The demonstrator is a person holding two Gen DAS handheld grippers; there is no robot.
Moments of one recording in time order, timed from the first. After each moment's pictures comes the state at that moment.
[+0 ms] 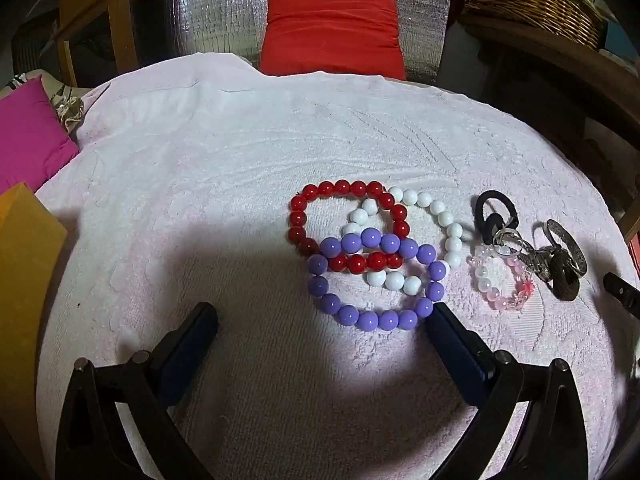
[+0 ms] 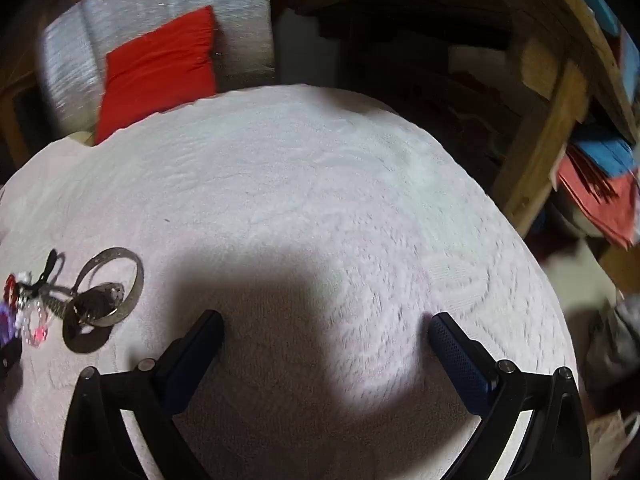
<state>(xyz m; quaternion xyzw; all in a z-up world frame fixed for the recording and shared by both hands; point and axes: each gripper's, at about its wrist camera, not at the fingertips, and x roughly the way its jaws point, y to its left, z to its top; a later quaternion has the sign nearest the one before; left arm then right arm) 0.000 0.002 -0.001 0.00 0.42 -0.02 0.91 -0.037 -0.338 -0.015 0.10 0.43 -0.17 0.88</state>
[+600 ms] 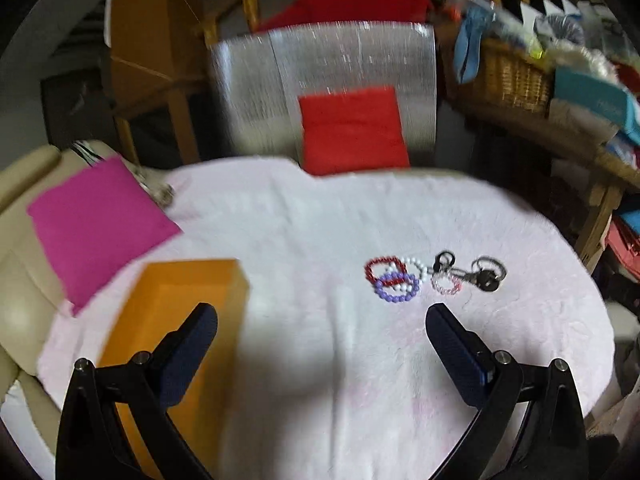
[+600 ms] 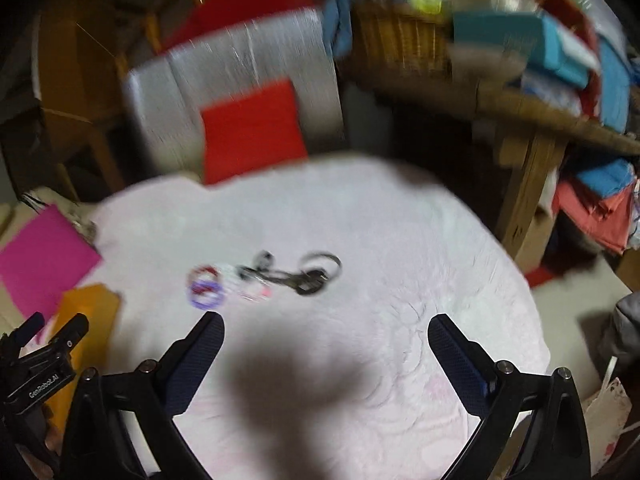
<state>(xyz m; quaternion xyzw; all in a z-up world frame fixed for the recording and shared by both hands) -0.210 0.073 0.175 0.05 0.28 0.01 0.96 -0.228 -0.201 0.161 0.12 0.29 -0.06 0.95</state>
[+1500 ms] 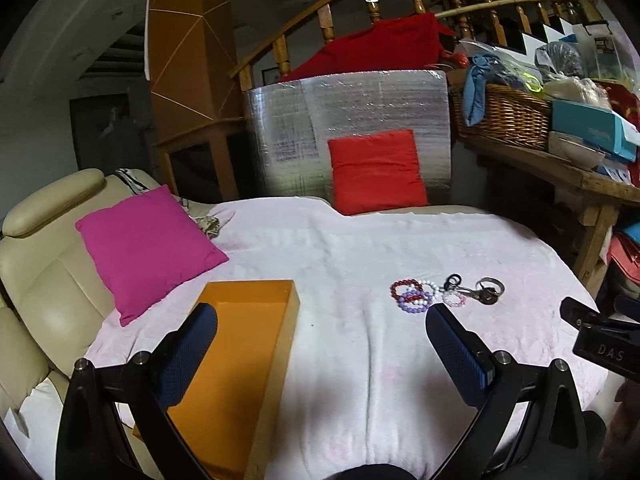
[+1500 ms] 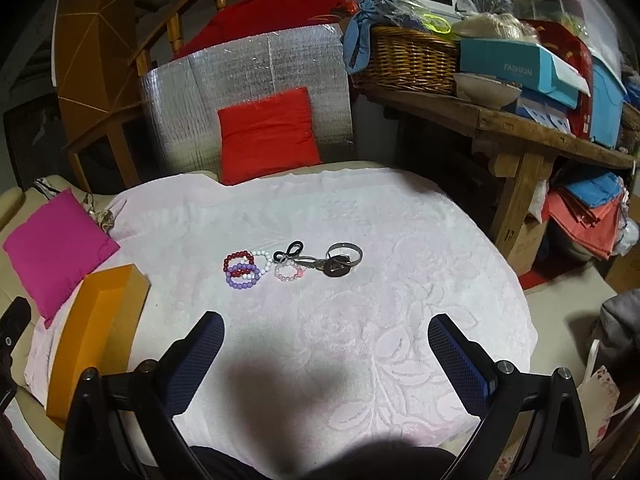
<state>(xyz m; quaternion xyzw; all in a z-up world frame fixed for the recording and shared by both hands) -0.276 0.092 0.214 0.06 0.23 0.04 0.97 -0.263 -0.148 0.179 0.08 0.31 -0.07 0.94</state>
